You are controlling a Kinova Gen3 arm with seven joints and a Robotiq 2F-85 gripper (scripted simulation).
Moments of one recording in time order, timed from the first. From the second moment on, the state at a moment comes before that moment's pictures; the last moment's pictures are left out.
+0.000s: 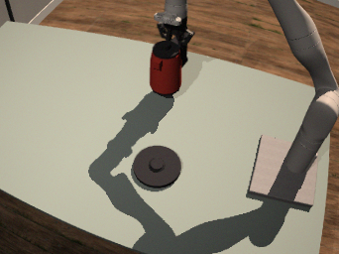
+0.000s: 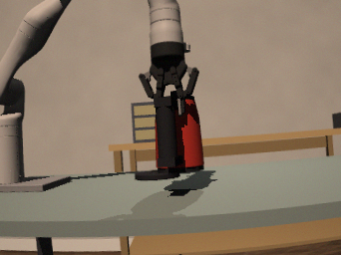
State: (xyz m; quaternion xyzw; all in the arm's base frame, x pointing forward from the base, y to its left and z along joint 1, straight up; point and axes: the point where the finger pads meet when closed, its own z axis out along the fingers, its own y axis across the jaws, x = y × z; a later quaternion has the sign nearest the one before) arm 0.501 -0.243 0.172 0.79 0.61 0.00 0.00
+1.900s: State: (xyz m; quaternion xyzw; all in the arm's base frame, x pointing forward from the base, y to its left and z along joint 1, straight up) arm 0.481 -0.147 0.169 0.79 0.61 0.00 0.00
